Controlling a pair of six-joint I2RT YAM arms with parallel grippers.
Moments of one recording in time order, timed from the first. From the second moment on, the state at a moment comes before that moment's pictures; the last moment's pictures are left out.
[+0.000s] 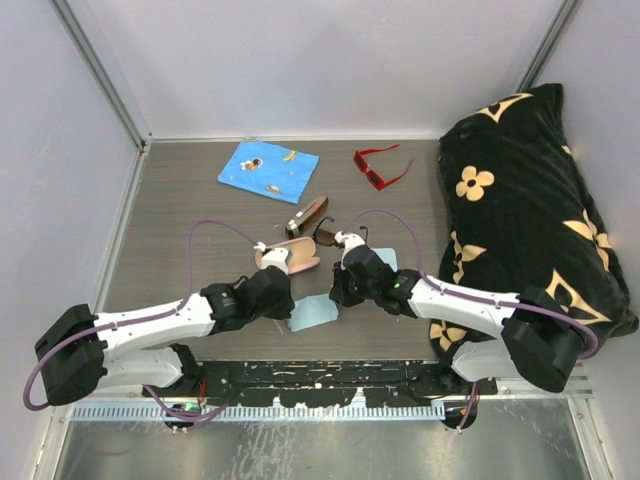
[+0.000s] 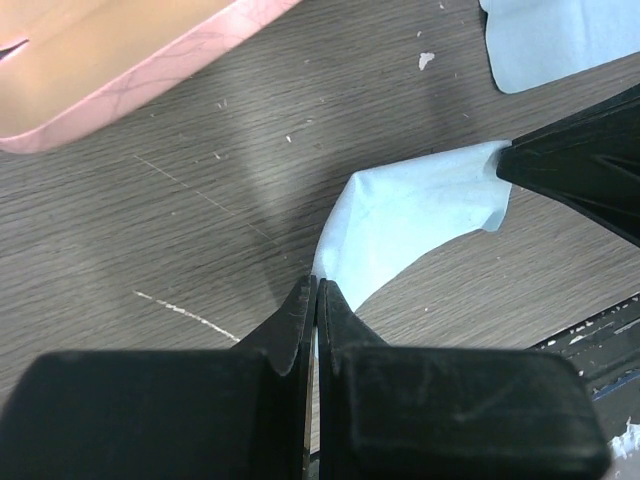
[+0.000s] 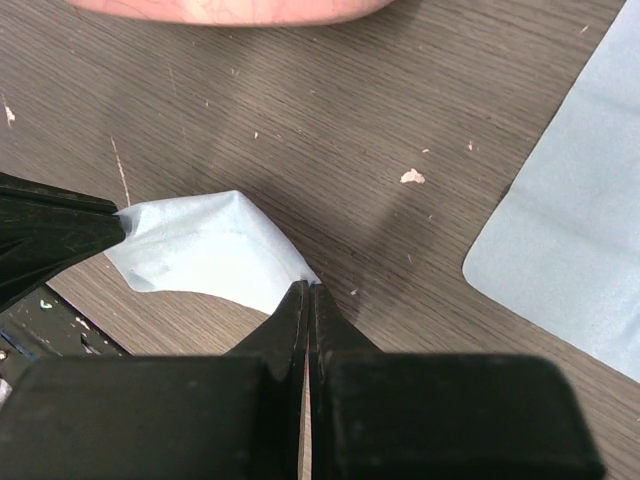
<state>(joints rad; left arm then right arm) -1.03 1.17 0.60 -0.27 -0.25 -0.75 0.89 1.30 0.64 -0.11 0.00 0.55</state>
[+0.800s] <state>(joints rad) -0.78 1.08 0.67 -0.33 -0.26 -0.67 0.83 1.46 0.91 -0.07 0.04 0.47</state>
